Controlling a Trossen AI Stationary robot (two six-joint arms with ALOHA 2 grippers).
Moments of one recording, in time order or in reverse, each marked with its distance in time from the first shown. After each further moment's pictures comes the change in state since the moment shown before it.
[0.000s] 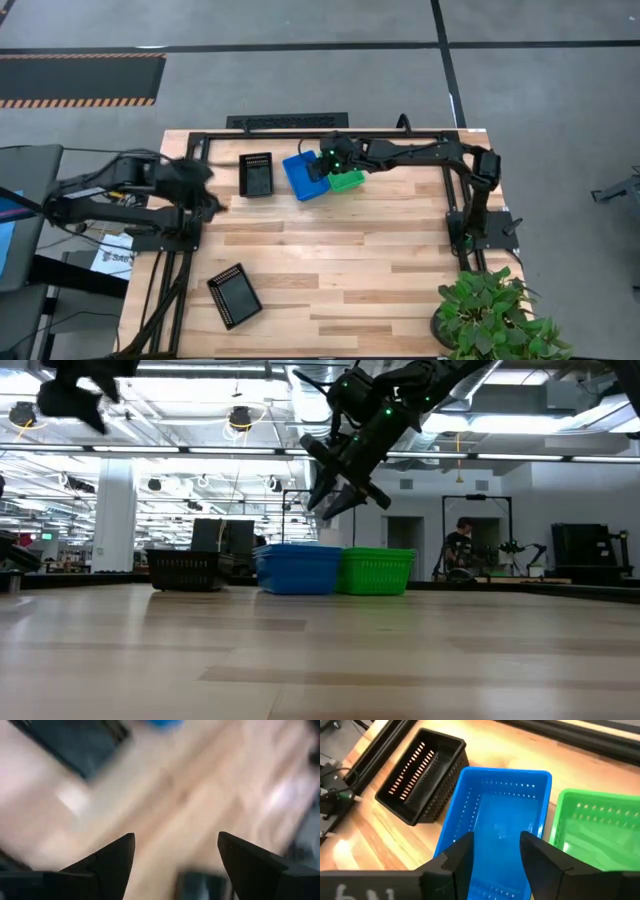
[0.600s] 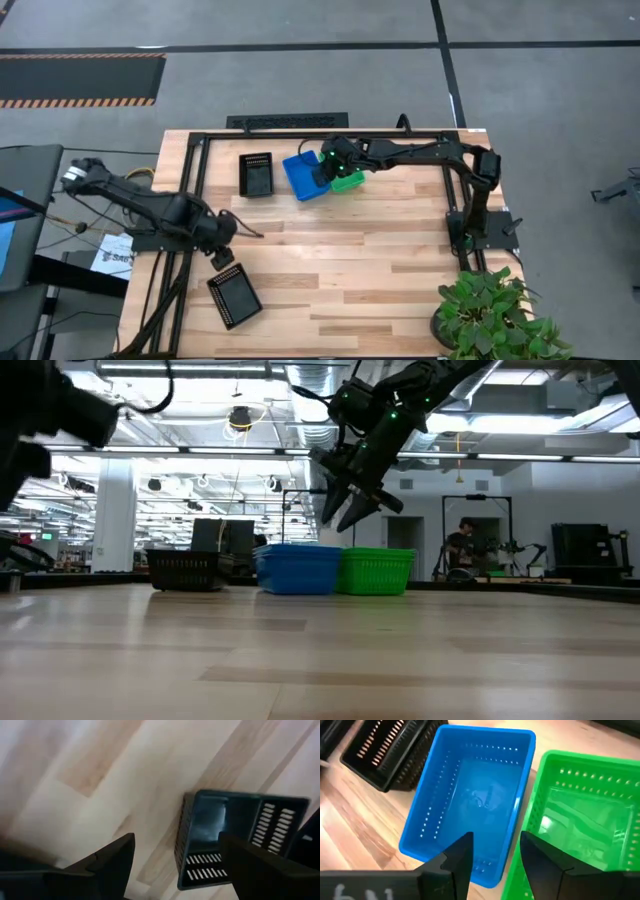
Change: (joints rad) left arm -0.448 0.218 -0.320 0.251 0.143 -0.280; right arm -0.003 0.000 0.000 -0.143 -0.043 -0.038
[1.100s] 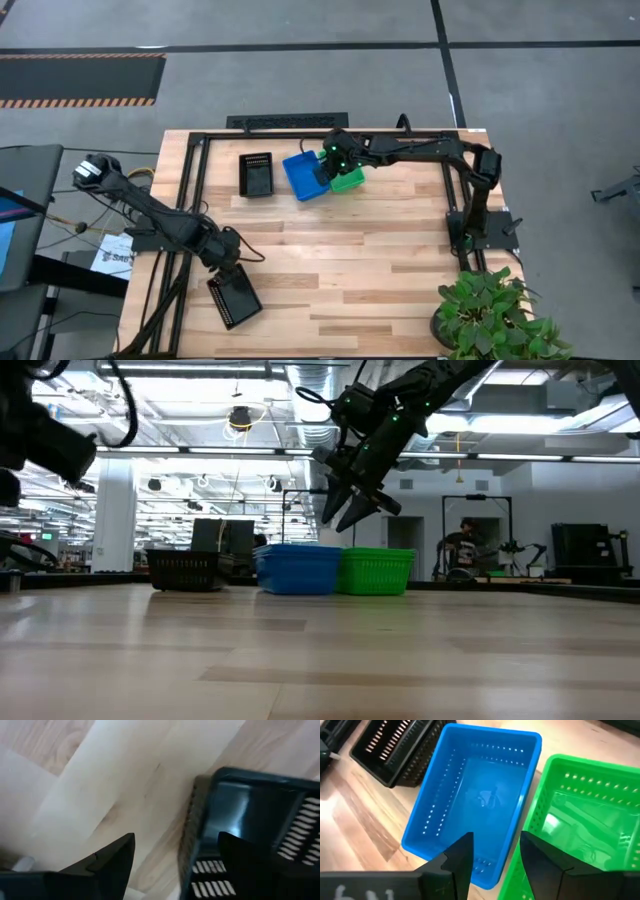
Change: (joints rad) left arm -0.163 0.175 -0.081 0.175 -0.016 -0.176; right arm -0.036 0.000 0.000 0.010 -0.083 -0.065
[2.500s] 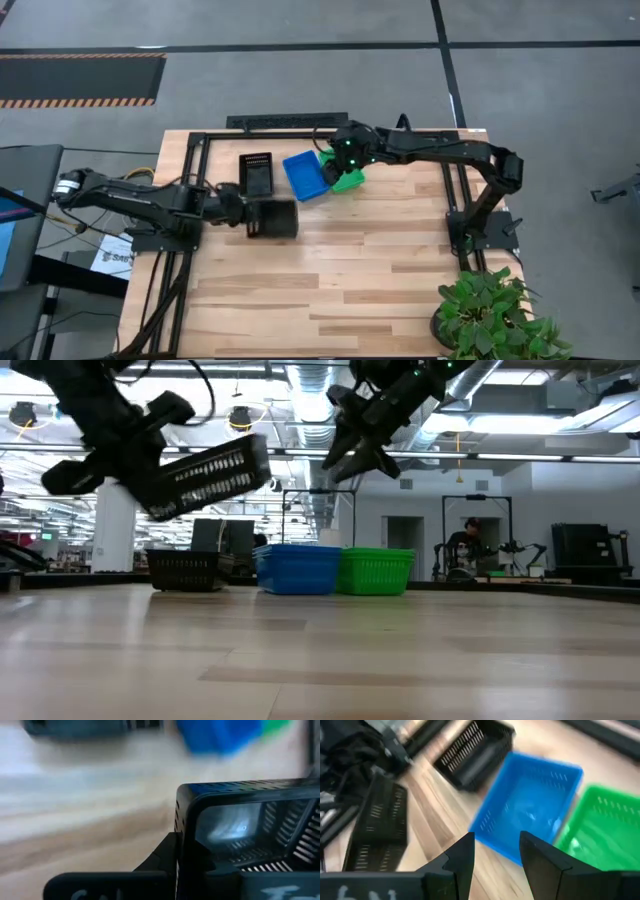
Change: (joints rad) left arm 0.430 -0.214 0.000 0.201 -0.419 -0.283; right arm 0.035 -0.169 0.000 -0.008 -0.089 -0.061
